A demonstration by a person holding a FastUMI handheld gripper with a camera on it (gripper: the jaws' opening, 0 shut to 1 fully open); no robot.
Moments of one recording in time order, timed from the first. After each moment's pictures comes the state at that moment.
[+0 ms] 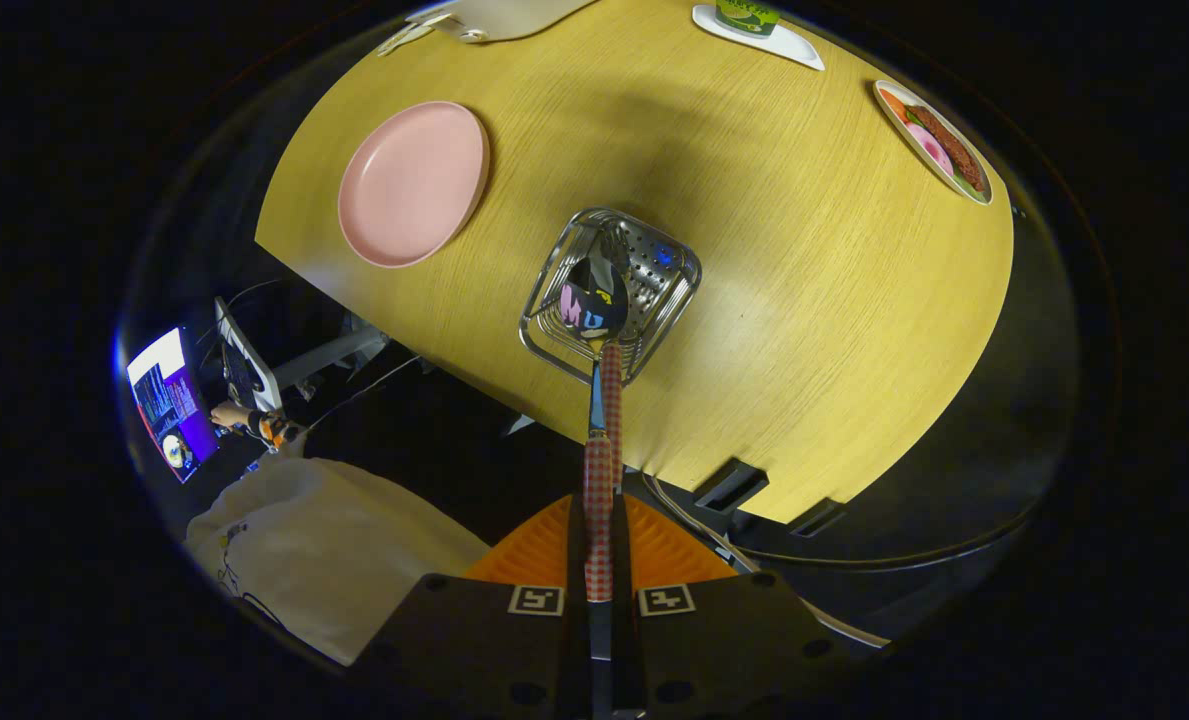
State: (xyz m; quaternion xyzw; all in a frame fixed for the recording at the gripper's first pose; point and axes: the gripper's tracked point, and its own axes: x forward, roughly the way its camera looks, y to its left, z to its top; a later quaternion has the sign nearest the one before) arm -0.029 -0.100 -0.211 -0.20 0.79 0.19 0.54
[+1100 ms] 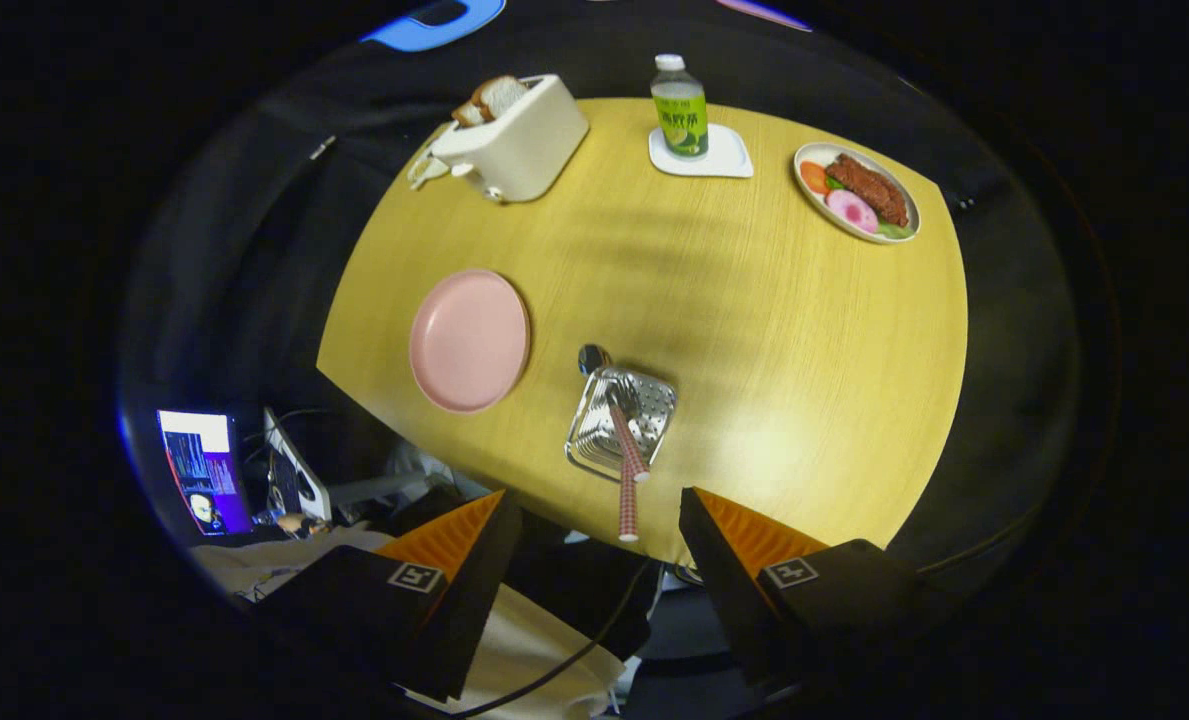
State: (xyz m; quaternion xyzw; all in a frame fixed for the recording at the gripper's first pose) arm 0.025 -0.049 -0.140 -0.04 0.60 0.22 0.77
